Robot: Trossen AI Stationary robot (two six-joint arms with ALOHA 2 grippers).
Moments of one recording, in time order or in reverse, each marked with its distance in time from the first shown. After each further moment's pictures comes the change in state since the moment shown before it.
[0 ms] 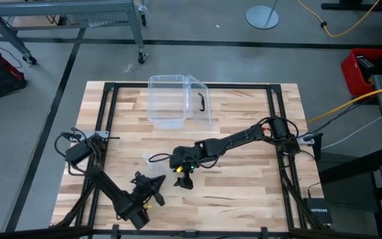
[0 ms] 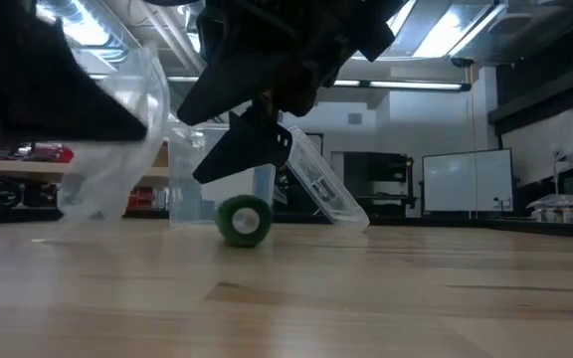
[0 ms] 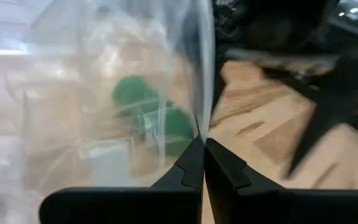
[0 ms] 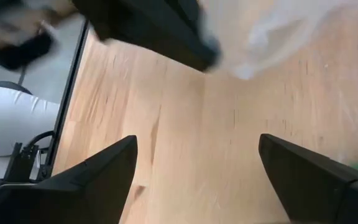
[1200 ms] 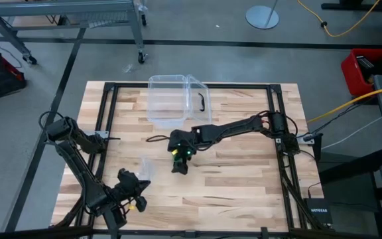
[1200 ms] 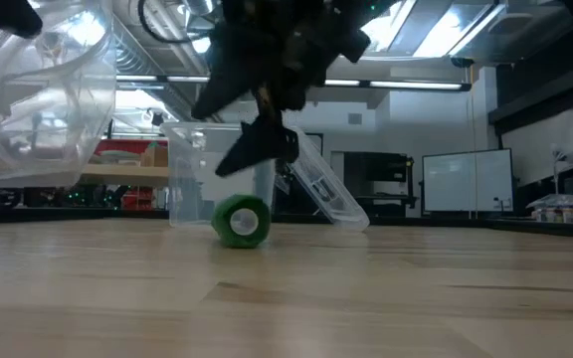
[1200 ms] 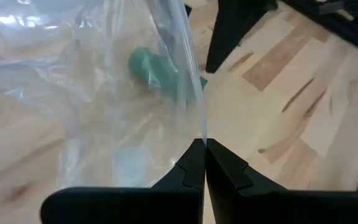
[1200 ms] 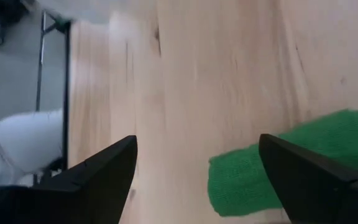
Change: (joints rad) left arm -0.107 -0.354 0.002 -0.193 0.356 0.267; right arm -0.119 0.002 0.111 -0.186 -0.085 0.130
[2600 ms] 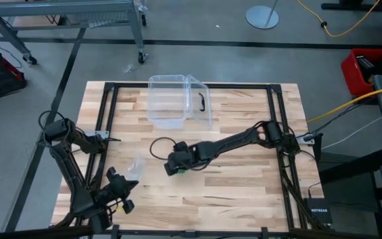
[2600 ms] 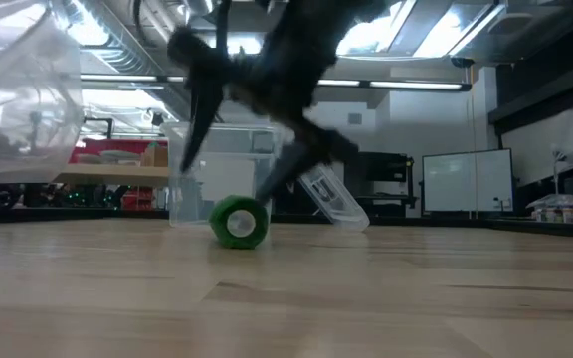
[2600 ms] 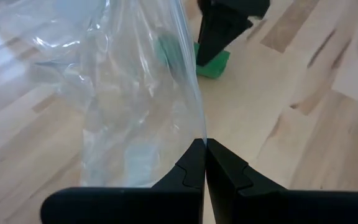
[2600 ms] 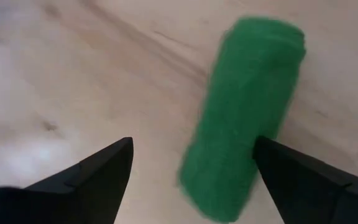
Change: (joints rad) left arm -0.139 0.001 0.000 -0.237 0.048 -0.059; right arm 0.153 0.102 0.113 -0.211 0.502 0.842
